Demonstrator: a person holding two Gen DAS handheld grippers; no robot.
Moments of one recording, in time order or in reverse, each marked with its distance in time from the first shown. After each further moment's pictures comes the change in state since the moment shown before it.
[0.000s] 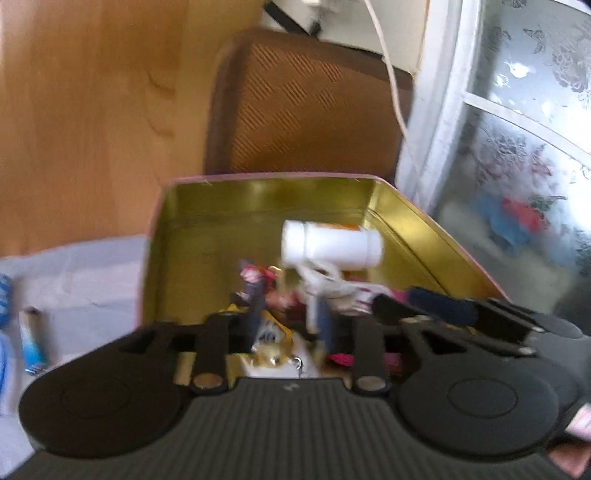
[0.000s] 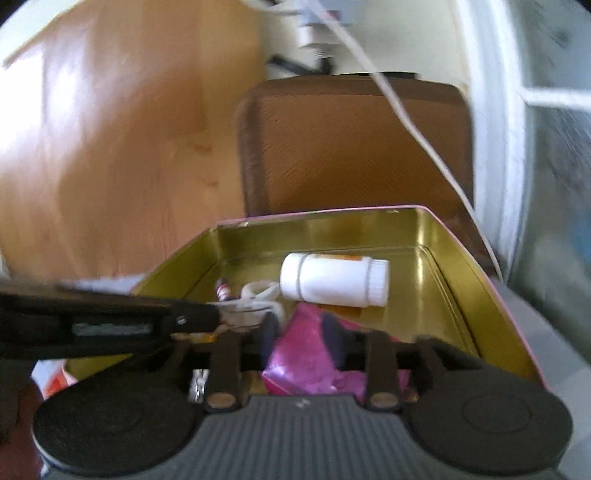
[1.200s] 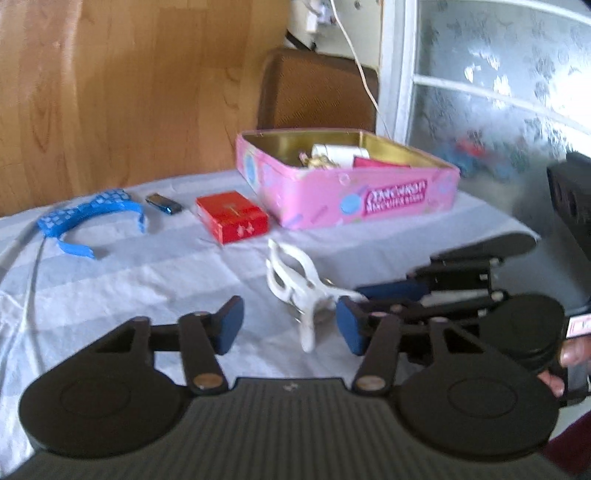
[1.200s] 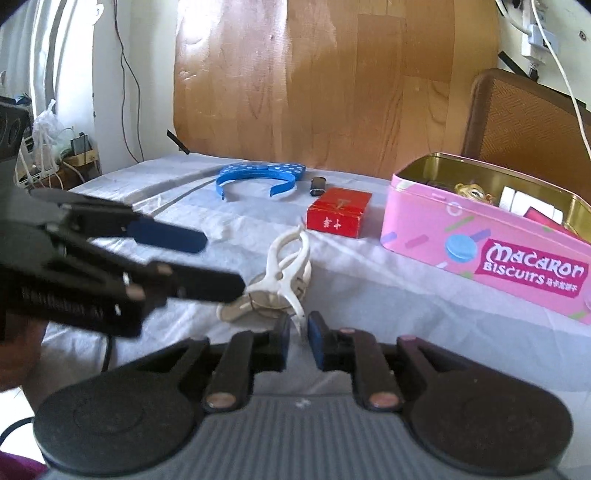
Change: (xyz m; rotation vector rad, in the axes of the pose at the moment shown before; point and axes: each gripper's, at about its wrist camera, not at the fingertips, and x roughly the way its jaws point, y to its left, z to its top) left arm -0.168 0.084 -0.172 0.093 -0.036 -0.064; right arm -0.108 0.152 -0.134 -0.387 0.152 0.323
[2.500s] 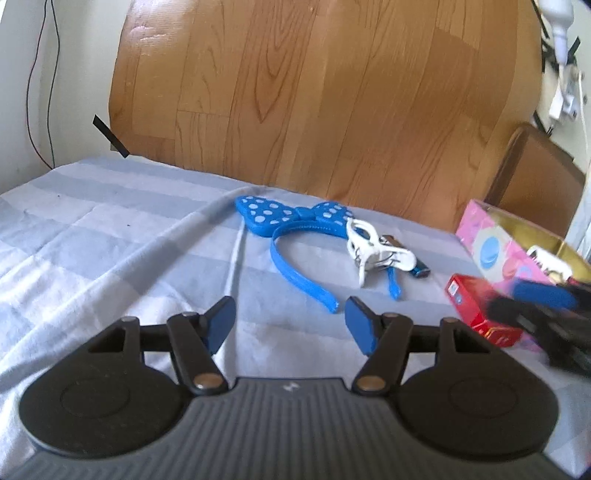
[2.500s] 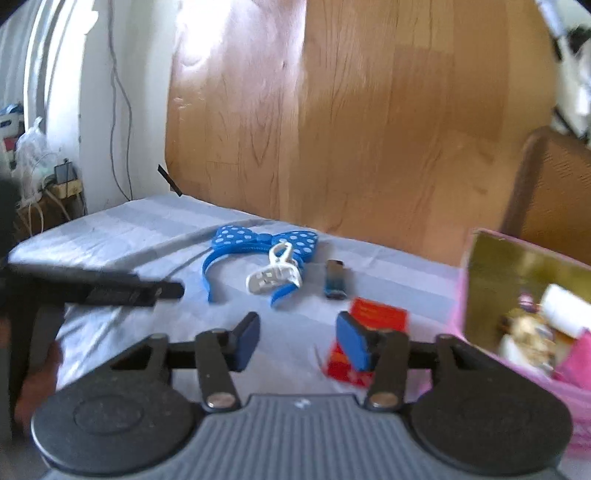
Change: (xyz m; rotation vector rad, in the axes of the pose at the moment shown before) left arm 0.017 0.148 0.023 -0.417 -0.099 0.453; right arm 0.096 0.010 0.109 -0.040 -0.077 -0.007
